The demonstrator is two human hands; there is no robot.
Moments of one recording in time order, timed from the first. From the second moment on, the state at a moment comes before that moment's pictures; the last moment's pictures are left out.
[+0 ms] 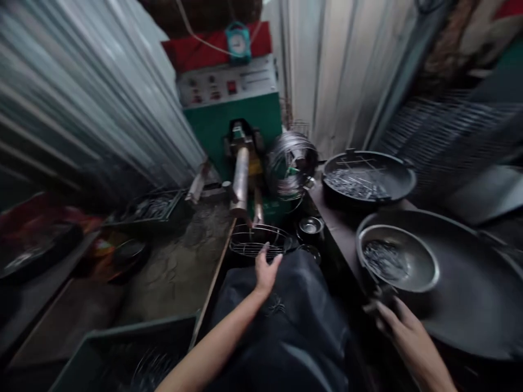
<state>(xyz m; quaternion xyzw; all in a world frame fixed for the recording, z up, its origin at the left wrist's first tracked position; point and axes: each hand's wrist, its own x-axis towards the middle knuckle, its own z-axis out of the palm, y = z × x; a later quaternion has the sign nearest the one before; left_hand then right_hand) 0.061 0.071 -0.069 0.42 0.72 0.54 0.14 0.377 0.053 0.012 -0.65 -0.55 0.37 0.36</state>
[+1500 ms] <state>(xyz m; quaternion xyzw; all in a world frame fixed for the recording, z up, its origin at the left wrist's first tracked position) 0.053 0.081 -0.032 0.32 0.66 0.63 0.24 0.169 0.183 -0.018 -0.32 -0.63 0.57 0.42</state>
